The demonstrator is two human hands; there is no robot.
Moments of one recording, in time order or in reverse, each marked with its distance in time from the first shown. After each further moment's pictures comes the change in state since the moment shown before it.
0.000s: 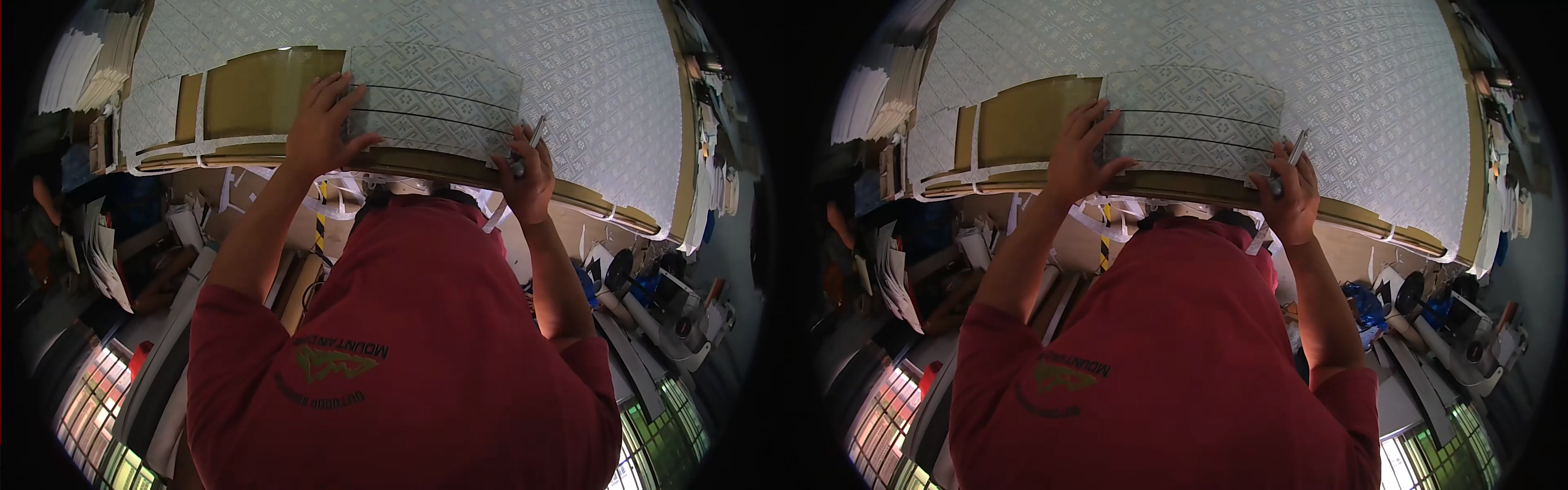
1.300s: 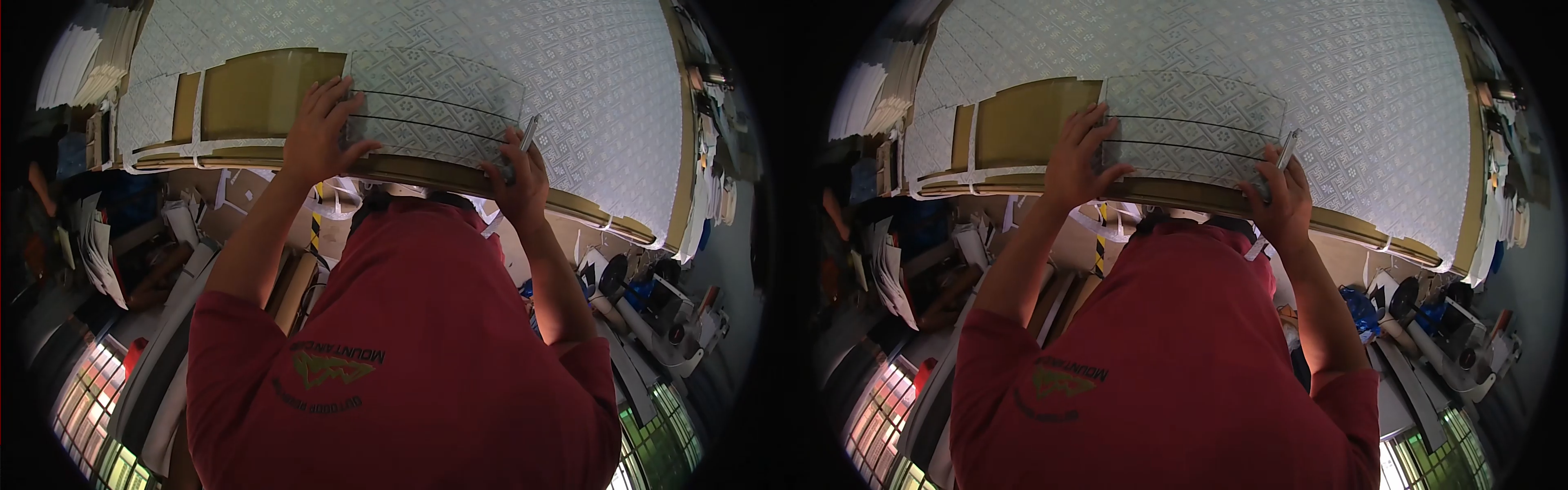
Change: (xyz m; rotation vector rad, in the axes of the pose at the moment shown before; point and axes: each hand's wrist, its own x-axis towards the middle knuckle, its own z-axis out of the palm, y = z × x) left_hand -0.001 -0.002 0.001 -0.008 0.009 0.012; right_hand 0.014 -0.006 0.001 0.018 -0.103 -0.061
